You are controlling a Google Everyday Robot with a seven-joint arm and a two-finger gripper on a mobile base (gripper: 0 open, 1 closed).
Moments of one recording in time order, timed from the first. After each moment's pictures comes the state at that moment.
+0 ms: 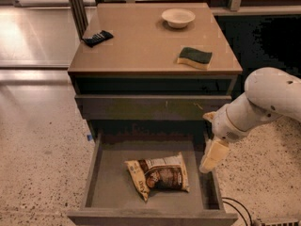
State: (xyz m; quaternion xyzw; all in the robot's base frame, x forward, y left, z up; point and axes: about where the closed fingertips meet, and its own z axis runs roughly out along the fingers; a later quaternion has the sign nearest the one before) arm 0.482 -0.168 0.701 -0.60 0.77 0.13 0.18
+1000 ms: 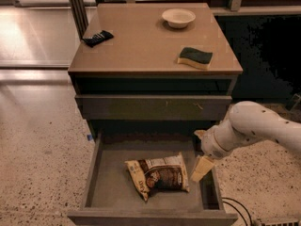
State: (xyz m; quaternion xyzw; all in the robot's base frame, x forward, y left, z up) arm 0.494 -0.153 0.598 -0.58 0.77 0.16 0.20
